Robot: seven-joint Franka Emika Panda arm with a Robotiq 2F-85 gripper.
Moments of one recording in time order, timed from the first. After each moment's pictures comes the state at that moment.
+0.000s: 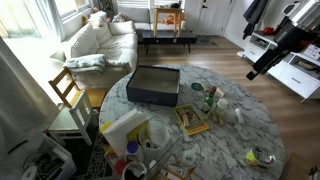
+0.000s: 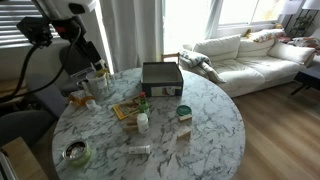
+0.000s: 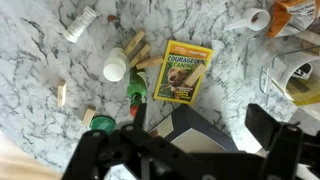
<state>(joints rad) -0.05 -0.58 -0.13 -2.47 0.02 2.15 -0.07</state>
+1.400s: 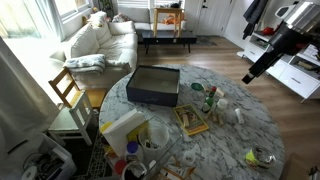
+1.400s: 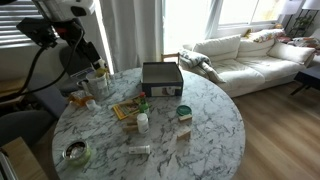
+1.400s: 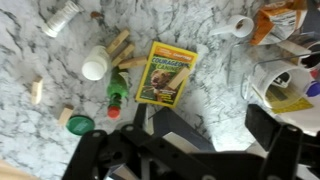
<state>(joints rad) -0.01 -0.56 -0.12 -2.47 0.07 2.16 -0.13</state>
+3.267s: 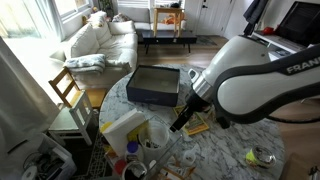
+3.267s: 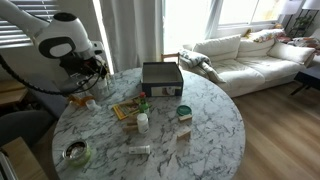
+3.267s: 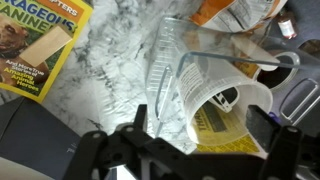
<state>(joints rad) 0.23 0.03 0.06 -2.39 0.50 2.75 -0.46</state>
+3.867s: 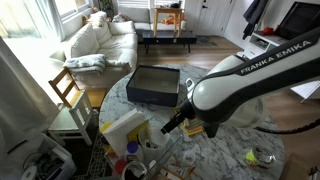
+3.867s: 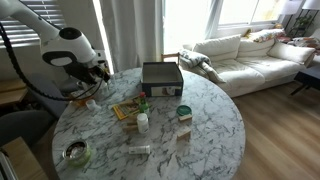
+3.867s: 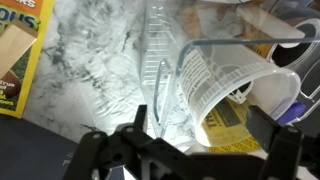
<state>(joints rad) 0.21 0.17 0.13 -2.34 0.90 2.91 -0.70</state>
